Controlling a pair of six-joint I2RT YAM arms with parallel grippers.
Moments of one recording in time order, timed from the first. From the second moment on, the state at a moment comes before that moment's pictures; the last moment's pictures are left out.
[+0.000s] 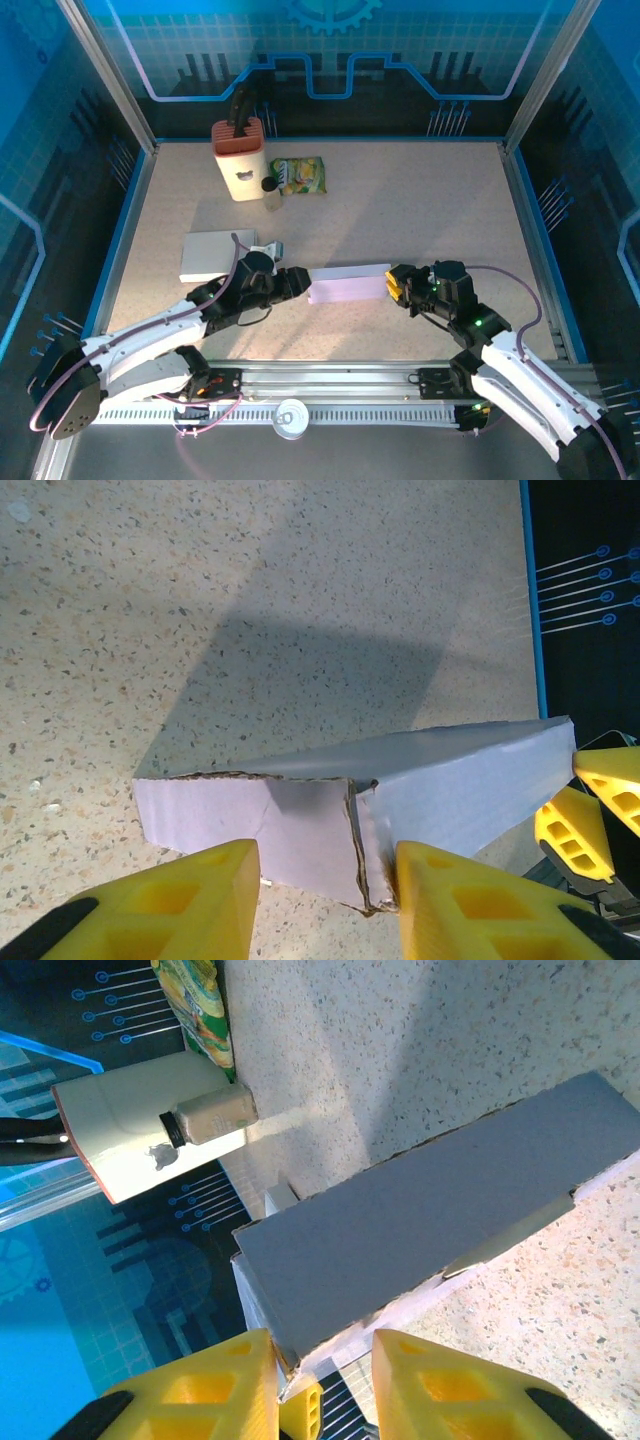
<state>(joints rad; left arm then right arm) -0.75 1.01 0.50 -0.10 0.07 -1.03 0.48 0.64 0.31 -0.19 -0.24 1.69</state>
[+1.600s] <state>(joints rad) -0.80 0.97 0.45 0.00 0.04 -0.99 0.59 0.84 0.60 -0.53 -0.17 1.76</state>
